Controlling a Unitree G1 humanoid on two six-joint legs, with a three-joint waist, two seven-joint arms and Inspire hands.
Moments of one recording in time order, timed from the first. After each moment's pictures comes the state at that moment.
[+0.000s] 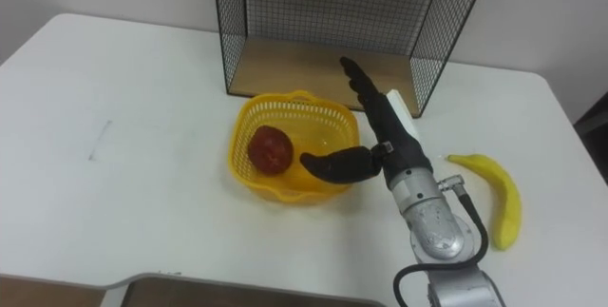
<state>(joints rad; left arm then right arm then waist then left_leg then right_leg) 0.27 0.22 0.02 0.99 0.39 0.07 0.01 0.02 -0.32 0.14 0.02 -0.05 -0.06 0.05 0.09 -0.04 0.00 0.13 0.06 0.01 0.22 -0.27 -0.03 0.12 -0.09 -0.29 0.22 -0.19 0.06</state>
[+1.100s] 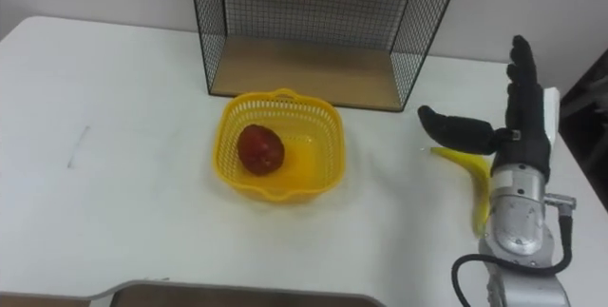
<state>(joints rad) 0.33 0.23 0.04 0.99 0.38 0.06 0.02 0.02 -0.39 -0.15 0.15 0.09 -0.06 -0.29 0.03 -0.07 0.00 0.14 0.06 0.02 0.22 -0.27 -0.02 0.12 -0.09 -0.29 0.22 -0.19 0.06</state>
